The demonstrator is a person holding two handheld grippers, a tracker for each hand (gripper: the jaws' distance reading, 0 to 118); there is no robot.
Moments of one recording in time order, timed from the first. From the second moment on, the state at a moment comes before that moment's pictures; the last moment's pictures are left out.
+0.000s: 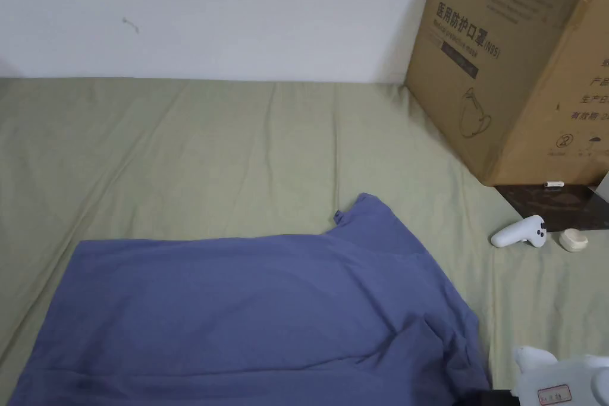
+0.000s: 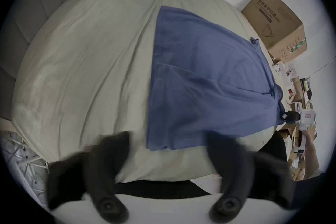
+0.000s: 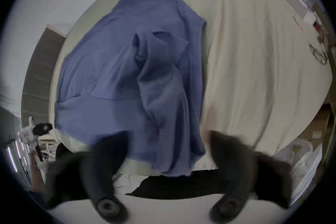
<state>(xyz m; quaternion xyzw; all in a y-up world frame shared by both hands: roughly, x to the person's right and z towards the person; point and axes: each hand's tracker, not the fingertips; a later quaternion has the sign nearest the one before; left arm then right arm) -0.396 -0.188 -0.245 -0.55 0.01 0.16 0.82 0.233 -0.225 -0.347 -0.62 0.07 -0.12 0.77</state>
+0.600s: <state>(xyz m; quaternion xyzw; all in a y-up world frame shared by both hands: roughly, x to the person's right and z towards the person) -0.373 -0.102 -0.310 -0.42 -0.01 0.16 0.89 0.169 -0.124 -0.391 -0.46 0.17 -0.10 0.87</state>
